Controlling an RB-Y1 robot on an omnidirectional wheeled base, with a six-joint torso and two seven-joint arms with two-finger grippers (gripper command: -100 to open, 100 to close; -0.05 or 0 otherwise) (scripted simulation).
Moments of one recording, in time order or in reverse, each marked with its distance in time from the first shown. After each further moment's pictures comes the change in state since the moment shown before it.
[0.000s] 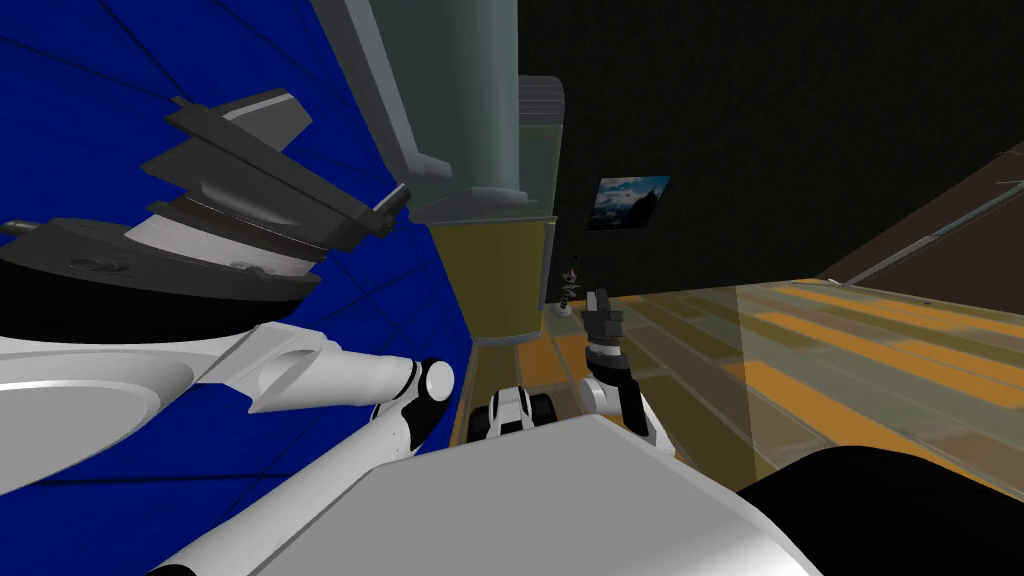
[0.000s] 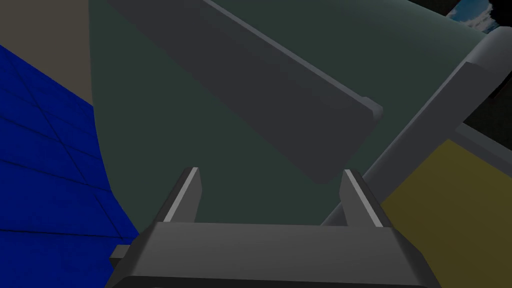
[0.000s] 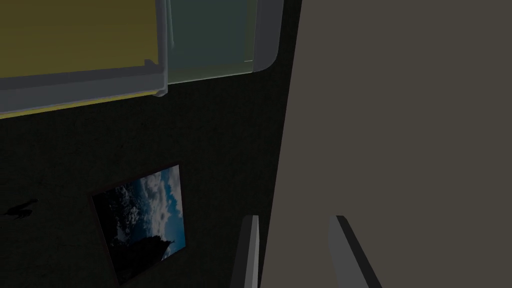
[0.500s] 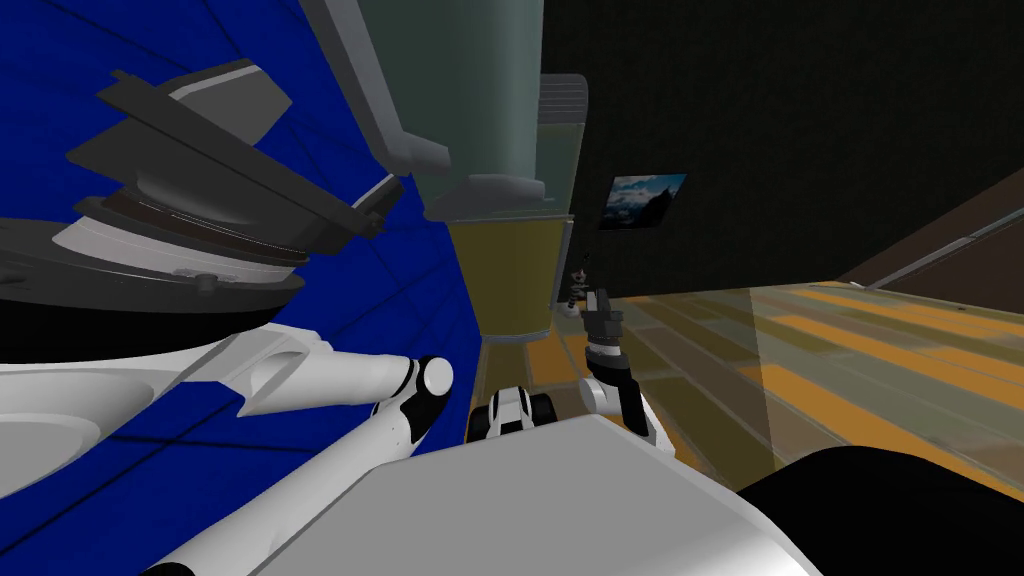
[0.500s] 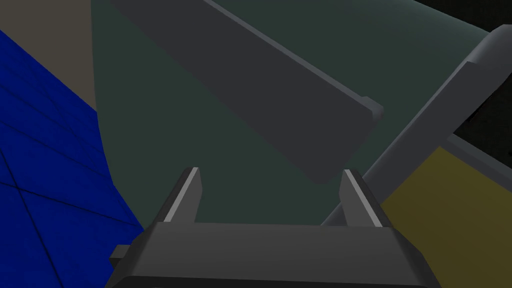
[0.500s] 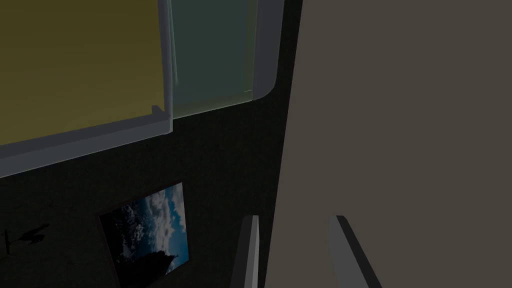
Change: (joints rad) left arm -0.028 0.005 0.070 0.000 0.154 0.047 0.059; right arm 0.000 0.000 0.000 0.000 0.000 0.000 0.000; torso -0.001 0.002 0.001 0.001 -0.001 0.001
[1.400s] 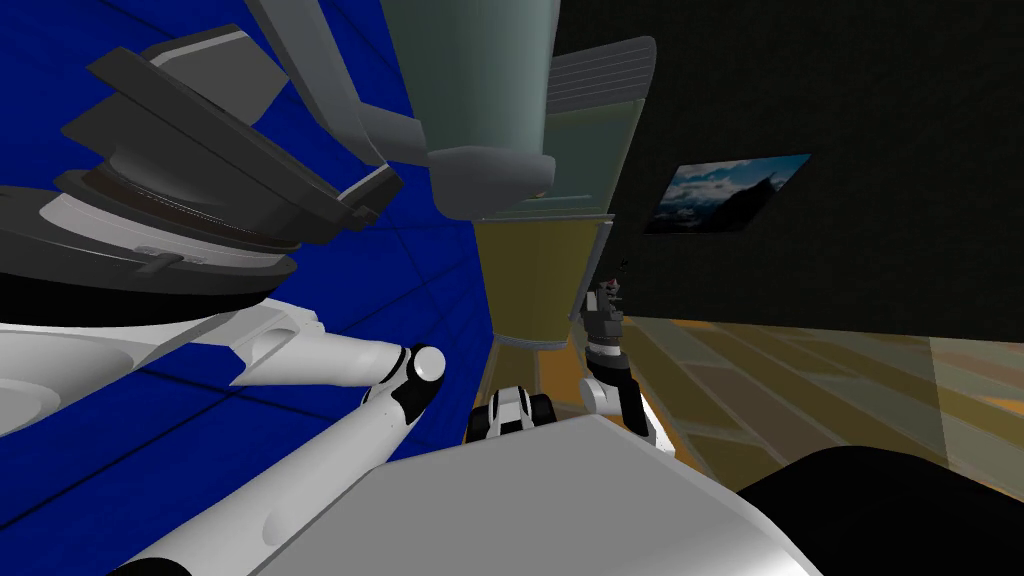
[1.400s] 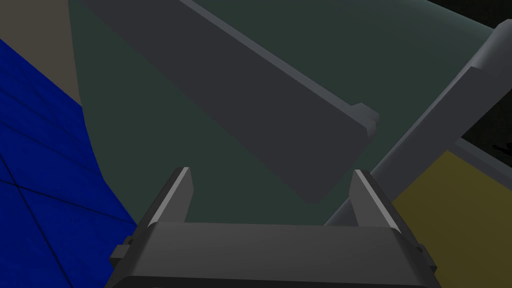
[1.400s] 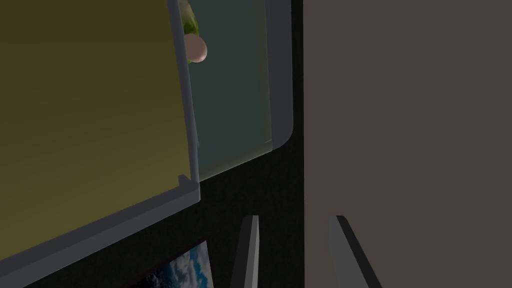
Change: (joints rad) left arm -0.089 0.085 0.055 0.158 0.206 0.057 0.058; right arm 0.000 0.000 0.000 0.000 0.000 0.000 0.000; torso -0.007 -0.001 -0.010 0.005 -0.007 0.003
